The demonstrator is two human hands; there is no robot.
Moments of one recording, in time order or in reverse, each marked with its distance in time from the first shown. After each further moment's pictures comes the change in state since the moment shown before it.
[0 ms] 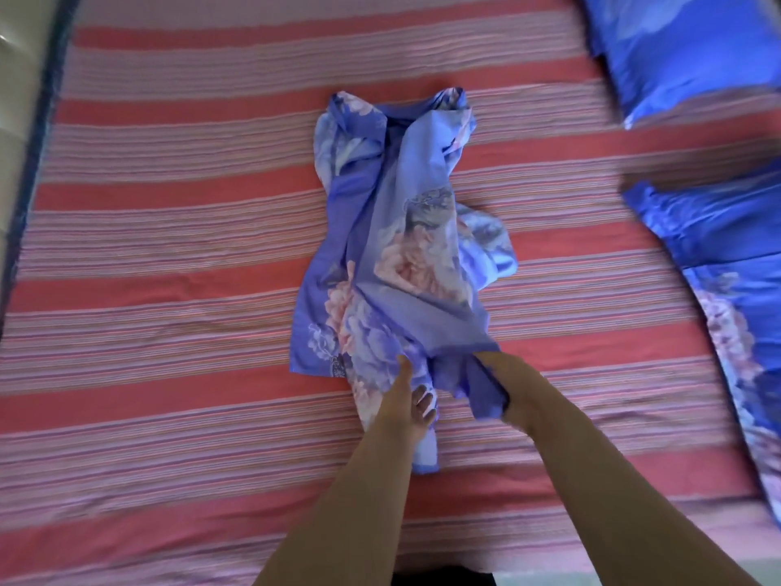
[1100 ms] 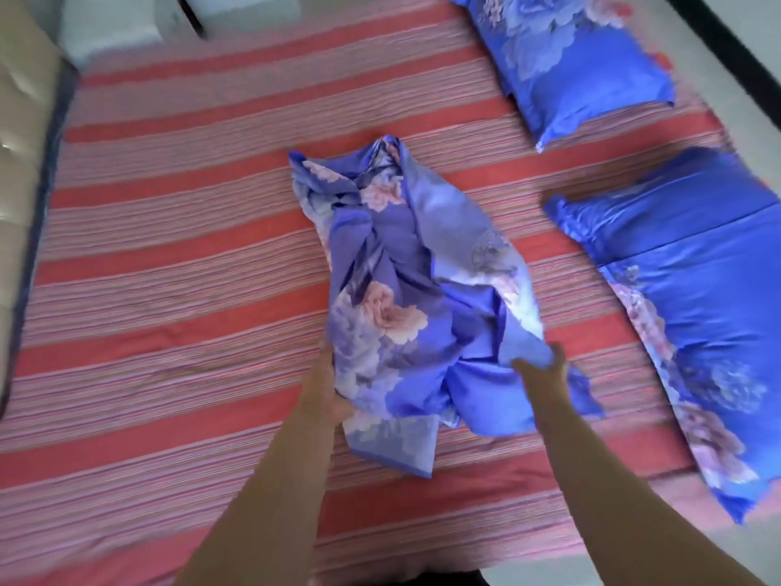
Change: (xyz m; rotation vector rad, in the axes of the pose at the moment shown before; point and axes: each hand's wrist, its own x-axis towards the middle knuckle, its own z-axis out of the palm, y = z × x) left_hand -0.092 0.036 0.068 0.178 -0.029 0.310; right_hand -0.028 0.004 -0.171 -0.186 0.575 -0.387
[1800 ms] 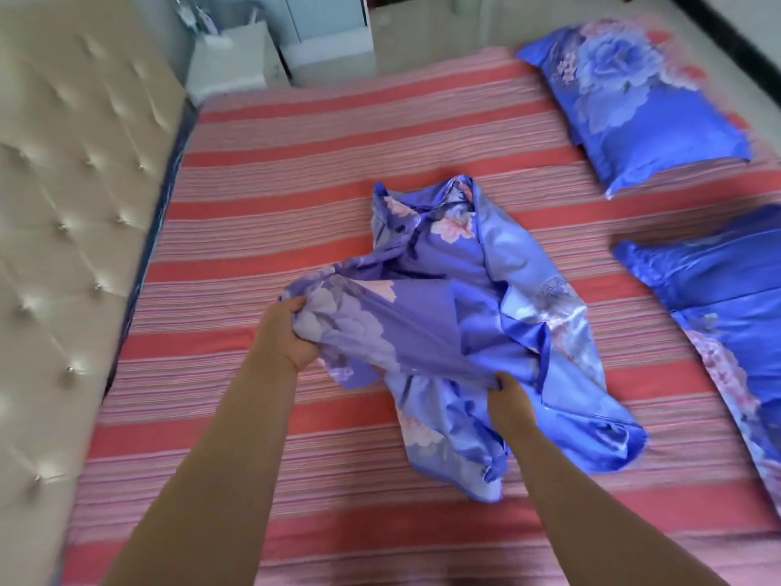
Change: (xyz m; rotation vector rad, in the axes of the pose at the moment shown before) left_hand -0.087 0.171 -0.094 -0.209 0.016 0.272; right_hand -0.096 -0.036 0.139 -0.514 -0.176 -0.231
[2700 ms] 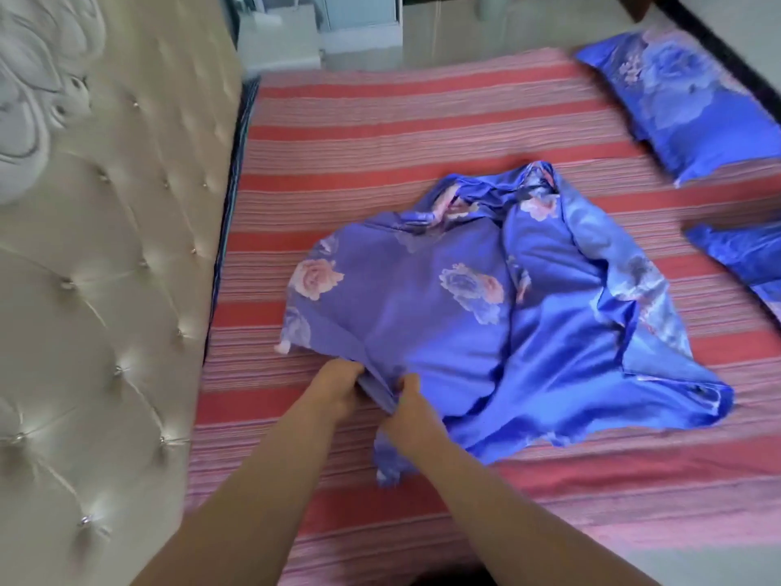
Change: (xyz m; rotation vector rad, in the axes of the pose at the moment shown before) left_hand -0.018 0.078 -0.309 0.316 0.011 -0.264; right_hand -0.244 -0.225 0.333 -0.033 -0.264 -0.187
